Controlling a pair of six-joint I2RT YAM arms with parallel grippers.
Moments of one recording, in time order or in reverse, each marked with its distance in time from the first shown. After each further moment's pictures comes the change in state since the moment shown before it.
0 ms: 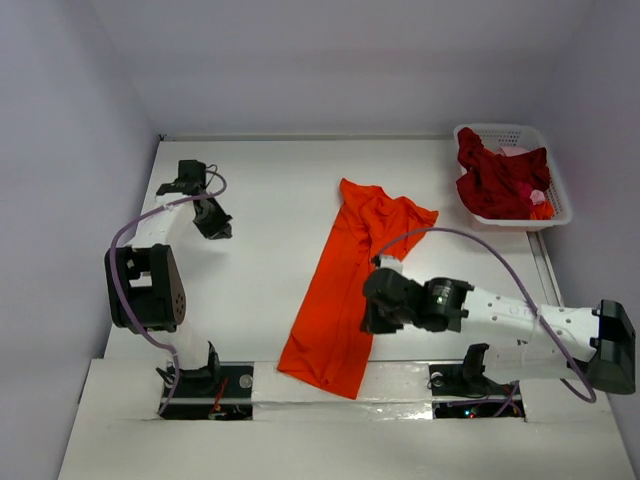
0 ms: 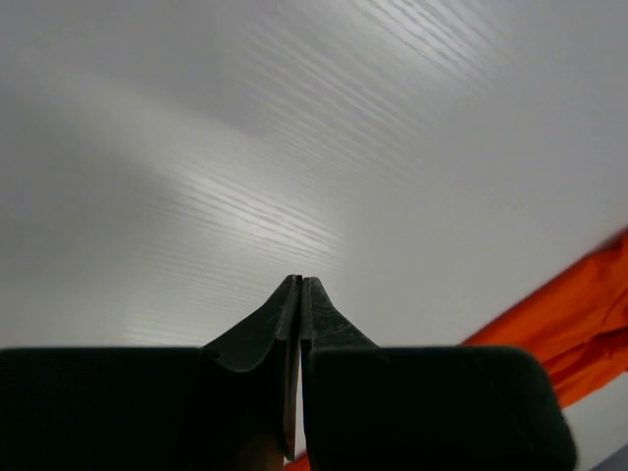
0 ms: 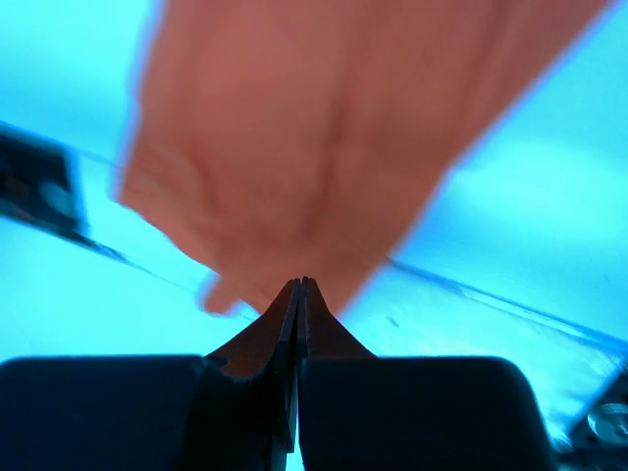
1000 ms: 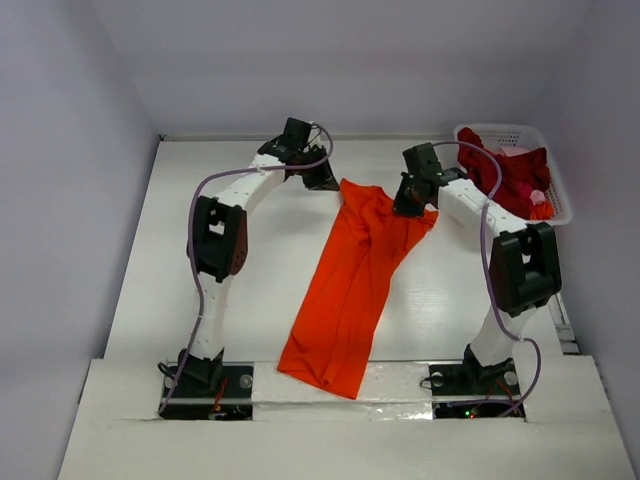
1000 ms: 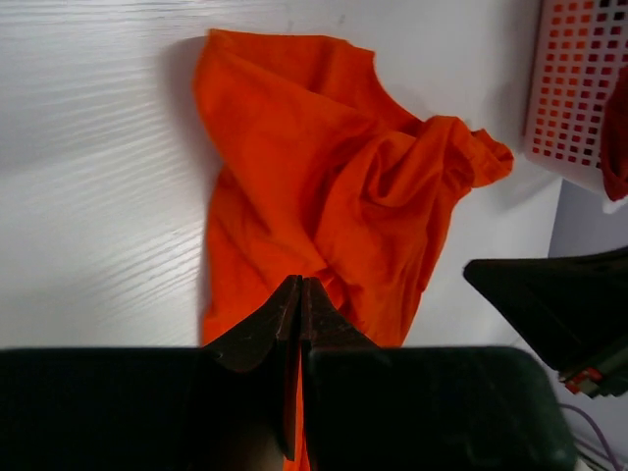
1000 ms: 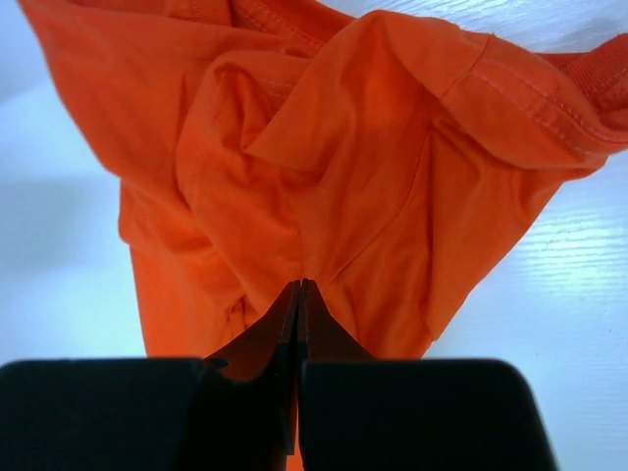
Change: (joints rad) left arm -0.454 0.564 0.727 0.172 0.349 0.000; right arm -0.868 0.661 0.597 0.104 -0.078 -0.427
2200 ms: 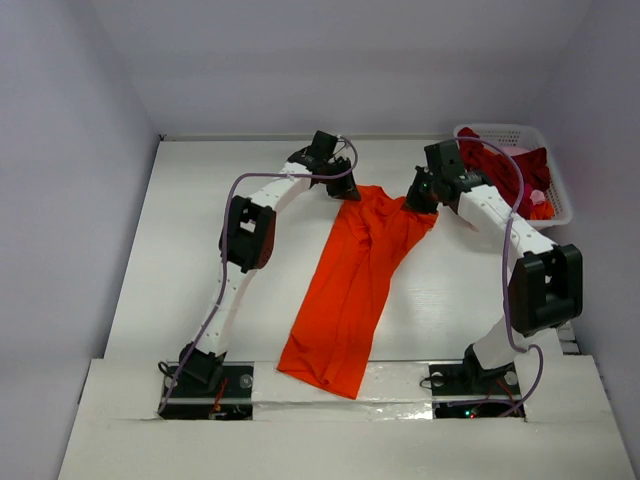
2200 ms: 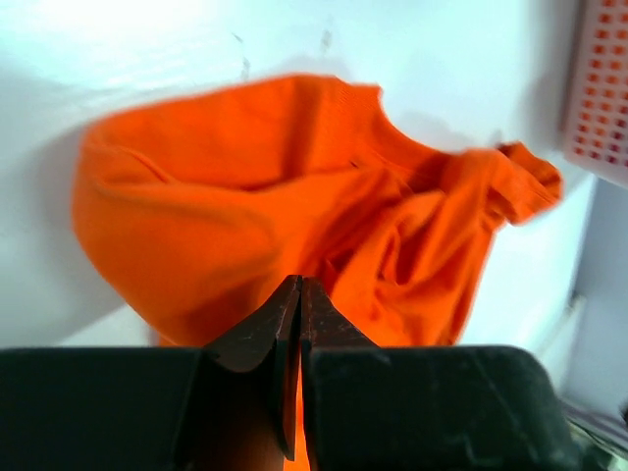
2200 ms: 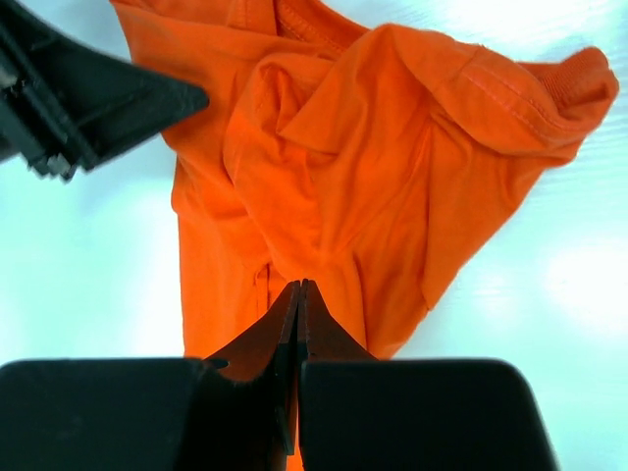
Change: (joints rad) left arm -0.080 0.327 0.288 0.032 0.094 0.010; right arm -0.066 -0.137 -0.051 0.013 -0.131 -0.030
